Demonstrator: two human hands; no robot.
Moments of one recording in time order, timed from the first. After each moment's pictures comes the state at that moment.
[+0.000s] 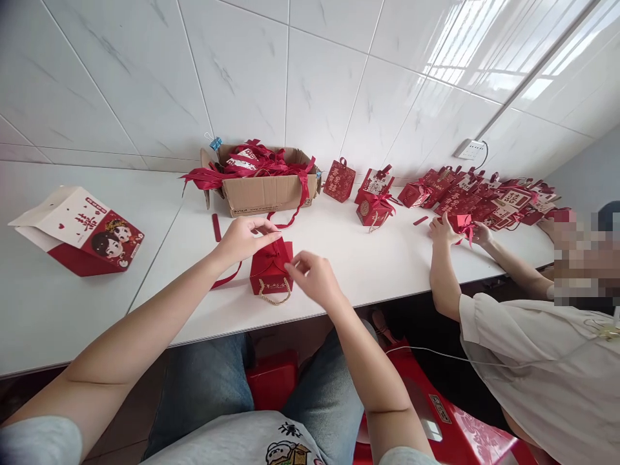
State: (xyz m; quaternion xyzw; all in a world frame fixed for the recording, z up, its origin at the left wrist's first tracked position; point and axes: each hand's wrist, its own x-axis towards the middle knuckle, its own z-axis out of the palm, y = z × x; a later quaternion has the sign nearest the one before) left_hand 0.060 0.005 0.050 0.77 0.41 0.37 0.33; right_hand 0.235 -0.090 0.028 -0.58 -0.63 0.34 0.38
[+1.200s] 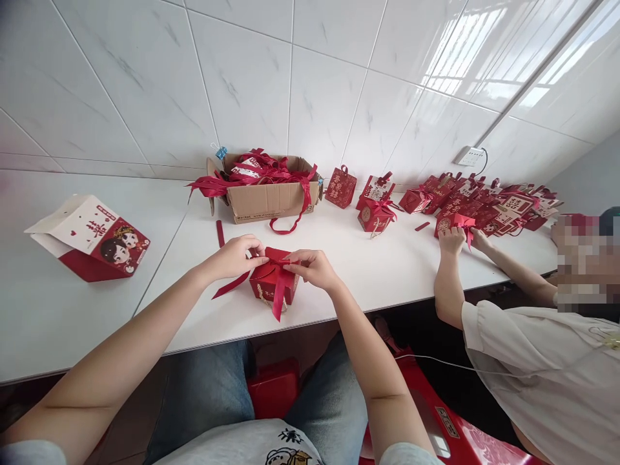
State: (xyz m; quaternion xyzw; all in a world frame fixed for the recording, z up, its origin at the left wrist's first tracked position) left_hand 0.026 0.009 0.026 0.83 0.44 0.20 0.26; right_hand 0.247 -0.036 -0.004 -0.42 -0.65 0.46 0.43
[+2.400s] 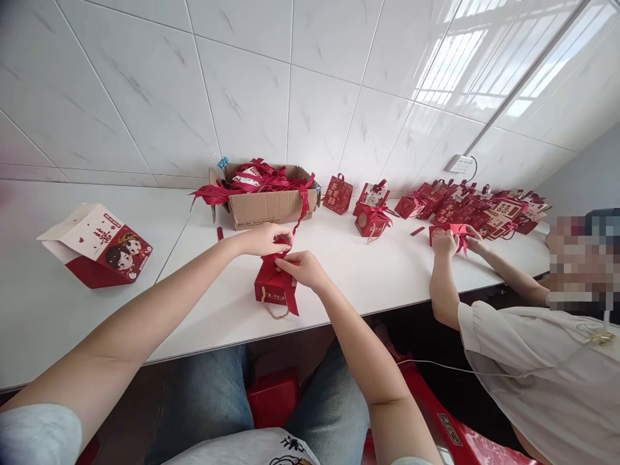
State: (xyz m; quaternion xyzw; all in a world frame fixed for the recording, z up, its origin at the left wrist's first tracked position) left_hand 0.073 0.040 0.075 0.89 0.35 0.12 0.27; right_hand 0.222 -0.040 0.026 -0.53 -0.60 0.49 0.36
